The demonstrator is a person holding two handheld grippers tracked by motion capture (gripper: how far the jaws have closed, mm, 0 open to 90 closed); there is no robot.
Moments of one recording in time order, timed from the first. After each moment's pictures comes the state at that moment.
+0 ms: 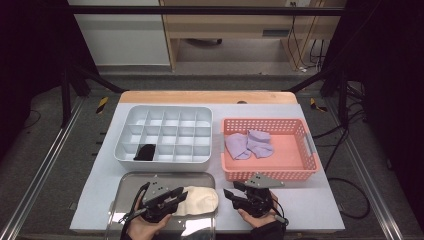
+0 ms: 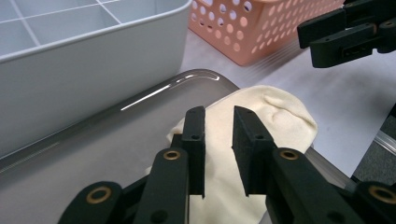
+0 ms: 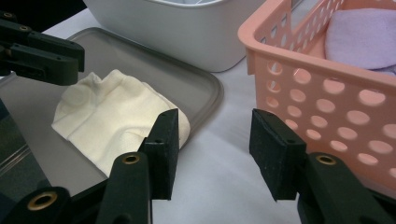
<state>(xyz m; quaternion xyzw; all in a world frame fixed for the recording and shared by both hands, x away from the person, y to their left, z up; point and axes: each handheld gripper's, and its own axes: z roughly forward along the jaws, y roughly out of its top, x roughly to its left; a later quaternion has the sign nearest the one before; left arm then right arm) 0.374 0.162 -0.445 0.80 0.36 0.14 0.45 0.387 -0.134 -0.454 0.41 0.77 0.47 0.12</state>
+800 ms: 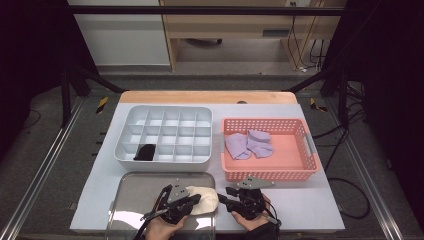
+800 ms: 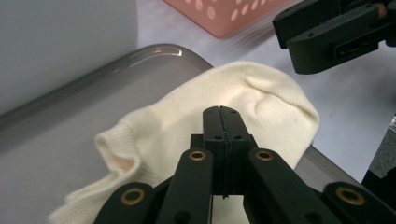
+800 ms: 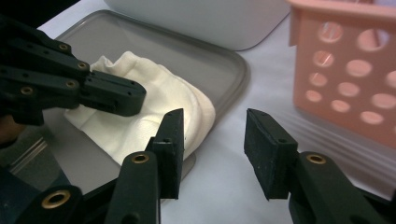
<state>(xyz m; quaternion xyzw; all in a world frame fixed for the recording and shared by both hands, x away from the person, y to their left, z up) 0.380 0.124 -0.474 0.83 0.35 0.12 0.42 0.387 -0.117 -0.467 0.42 0.78 0.46 0.08</state>
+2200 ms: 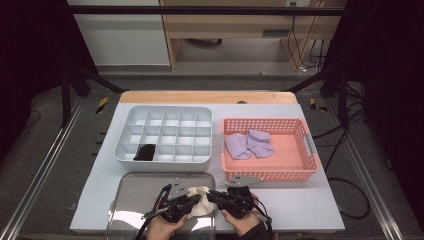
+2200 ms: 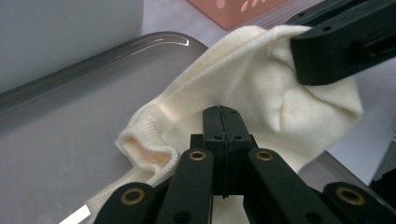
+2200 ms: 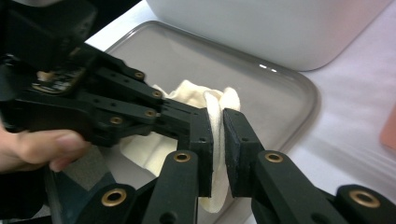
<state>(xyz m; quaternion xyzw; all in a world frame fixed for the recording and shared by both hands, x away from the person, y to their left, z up) 0.382 0.130 -0.474 0.82 0.37 0.10 0.42 0.390 -0.091 -0.455 0.39 0.78 0.49 0.03</state>
